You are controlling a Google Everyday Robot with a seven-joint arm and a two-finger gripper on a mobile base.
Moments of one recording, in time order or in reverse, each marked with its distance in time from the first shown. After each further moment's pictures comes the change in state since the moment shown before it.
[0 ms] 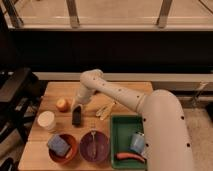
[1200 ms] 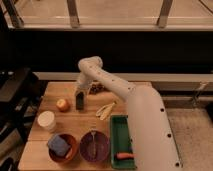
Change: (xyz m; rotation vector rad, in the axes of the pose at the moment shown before) arm 0.083 -0.031 -0.032 -0.070 0.121 -0.116
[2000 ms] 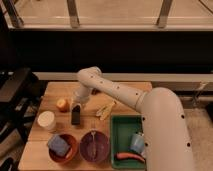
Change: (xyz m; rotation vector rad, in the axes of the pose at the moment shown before) arm -0.100 0.011 0.011 0.016 -0.146 0.108
